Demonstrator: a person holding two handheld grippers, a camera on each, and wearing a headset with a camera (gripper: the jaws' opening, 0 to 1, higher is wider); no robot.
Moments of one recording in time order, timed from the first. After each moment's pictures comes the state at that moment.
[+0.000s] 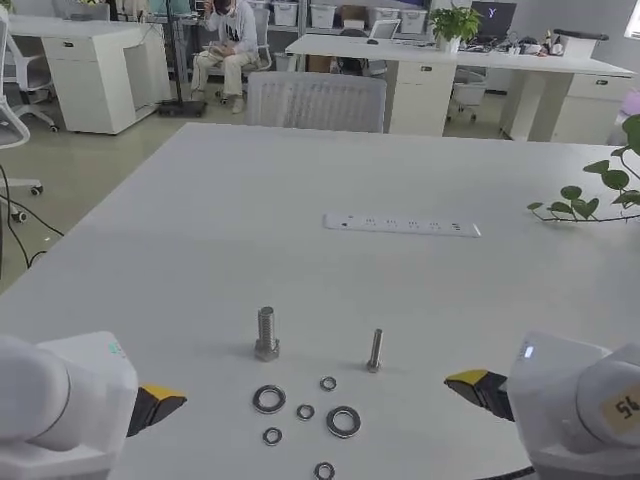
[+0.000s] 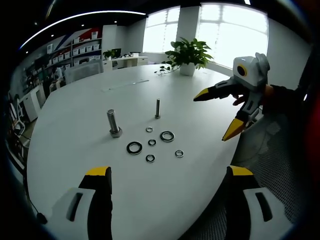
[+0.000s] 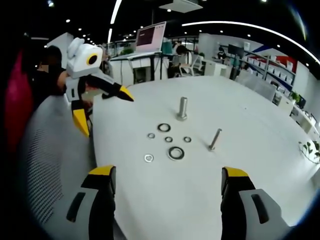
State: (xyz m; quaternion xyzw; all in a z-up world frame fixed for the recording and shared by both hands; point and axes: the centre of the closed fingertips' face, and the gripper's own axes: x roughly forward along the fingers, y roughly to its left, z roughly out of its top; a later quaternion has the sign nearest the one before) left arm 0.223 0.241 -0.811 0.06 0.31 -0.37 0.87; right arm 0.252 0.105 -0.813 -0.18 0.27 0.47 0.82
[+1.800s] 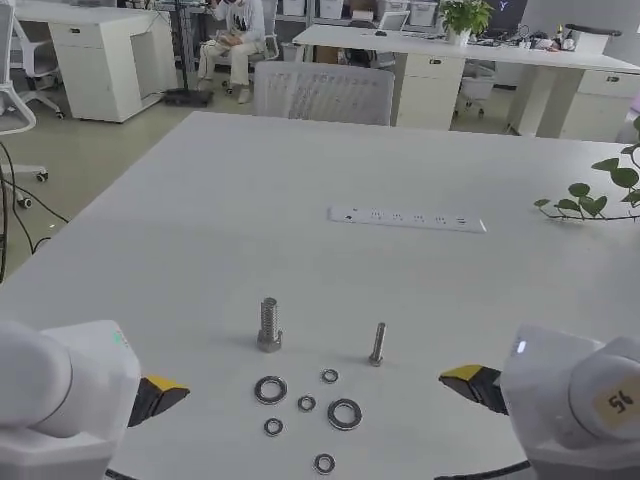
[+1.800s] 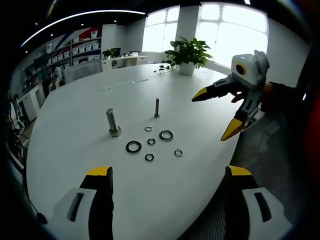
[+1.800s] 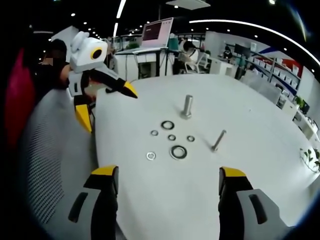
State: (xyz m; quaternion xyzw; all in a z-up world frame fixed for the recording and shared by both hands) left arm 0.223 0.240 -0.812 0.06 0.32 -0.37 0.87; right arm 0.251 0.109 -0.814 -0.21 0.28 0.48 0.80
